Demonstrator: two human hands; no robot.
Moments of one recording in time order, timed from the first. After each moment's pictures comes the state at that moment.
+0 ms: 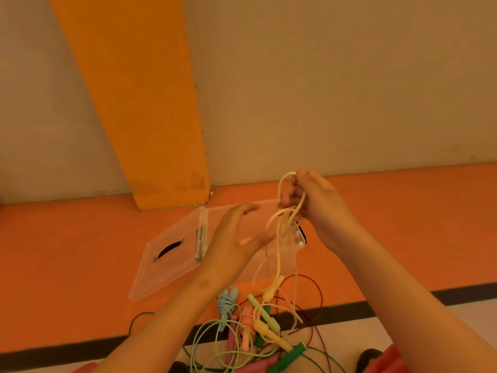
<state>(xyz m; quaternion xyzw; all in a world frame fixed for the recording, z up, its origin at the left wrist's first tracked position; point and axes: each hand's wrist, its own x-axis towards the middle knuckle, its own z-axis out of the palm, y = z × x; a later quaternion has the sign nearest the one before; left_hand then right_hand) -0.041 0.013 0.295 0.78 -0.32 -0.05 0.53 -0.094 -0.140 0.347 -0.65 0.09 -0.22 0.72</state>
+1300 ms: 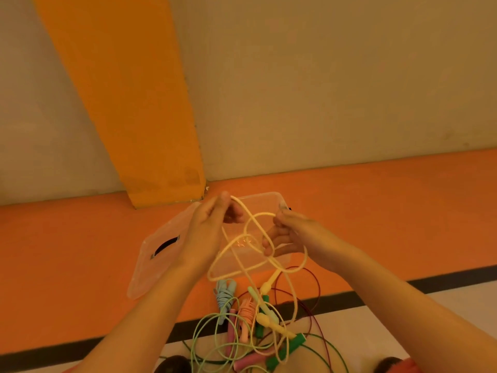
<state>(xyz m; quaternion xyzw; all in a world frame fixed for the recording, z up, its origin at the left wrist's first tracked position) -0.022 0.015 0.302 0.67 -0.27 -0.07 0.68 -0.108 -0.149 0.293 -0.69 0.10 0.04 0.72</state>
